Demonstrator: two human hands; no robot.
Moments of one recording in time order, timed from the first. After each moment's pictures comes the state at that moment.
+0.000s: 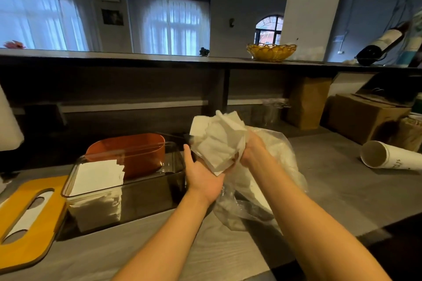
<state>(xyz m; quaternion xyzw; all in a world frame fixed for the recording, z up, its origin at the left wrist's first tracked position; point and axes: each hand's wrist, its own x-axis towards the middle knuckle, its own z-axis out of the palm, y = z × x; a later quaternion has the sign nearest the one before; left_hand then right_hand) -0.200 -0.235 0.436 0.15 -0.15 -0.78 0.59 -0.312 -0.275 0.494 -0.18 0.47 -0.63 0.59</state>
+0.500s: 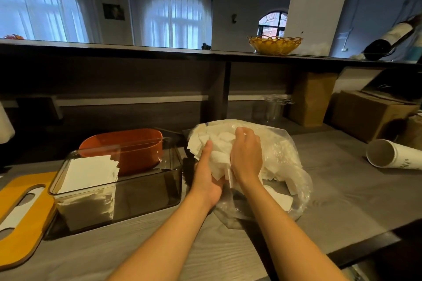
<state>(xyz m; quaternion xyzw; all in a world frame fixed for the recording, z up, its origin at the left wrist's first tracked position) -0.213 -0.246 0.414 0.25 -0.24 -0.75 0.57 -0.297 -0.268 0.436 -0.45 0.67 -0.58 0.11</state>
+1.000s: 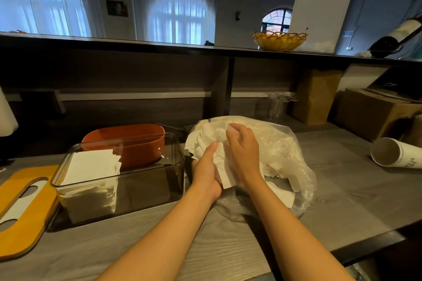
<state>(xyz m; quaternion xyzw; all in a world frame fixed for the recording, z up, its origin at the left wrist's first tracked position) -0.214 -0.258 0.410 0.35 -0.21 -0.71 0.57 -0.299 -0.263 0.434 -0.57 0.55 -0.60 0.12</state>
